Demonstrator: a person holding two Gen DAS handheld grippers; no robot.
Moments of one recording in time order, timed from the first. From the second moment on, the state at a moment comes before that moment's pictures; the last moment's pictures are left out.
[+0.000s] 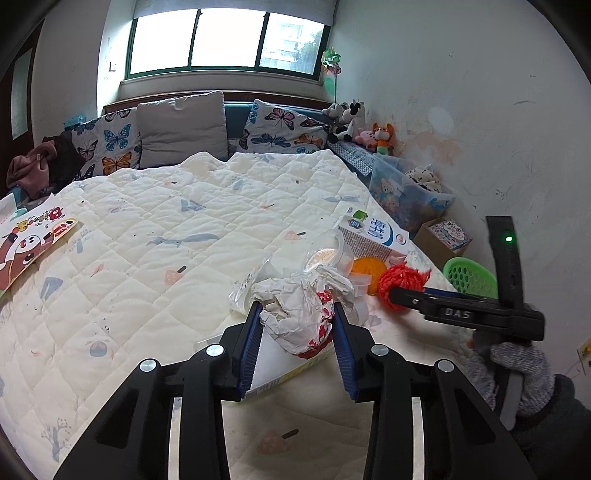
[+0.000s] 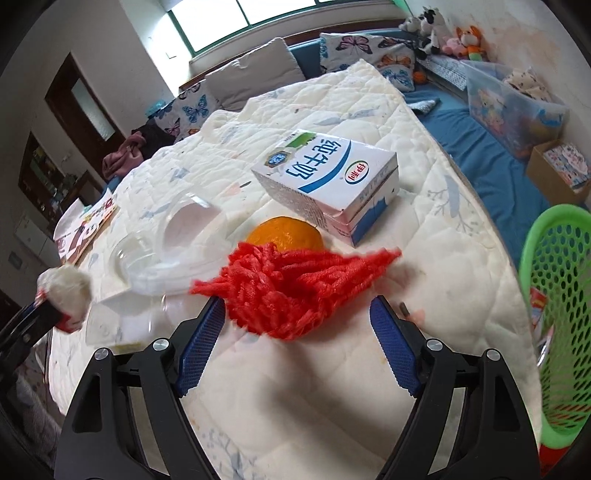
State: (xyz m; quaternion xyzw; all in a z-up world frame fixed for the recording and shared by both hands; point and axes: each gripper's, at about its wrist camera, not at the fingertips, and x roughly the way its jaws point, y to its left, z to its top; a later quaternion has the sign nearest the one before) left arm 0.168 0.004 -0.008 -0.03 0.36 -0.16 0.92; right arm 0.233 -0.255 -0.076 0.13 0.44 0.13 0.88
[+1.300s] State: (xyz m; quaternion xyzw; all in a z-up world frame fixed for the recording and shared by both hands) left arm 0.154 -0.093 0.009 0.00 0.36 -0.26 0.90; right arm 0.140 -0.379 -0.048 0.15 0.40 0.04 0.90
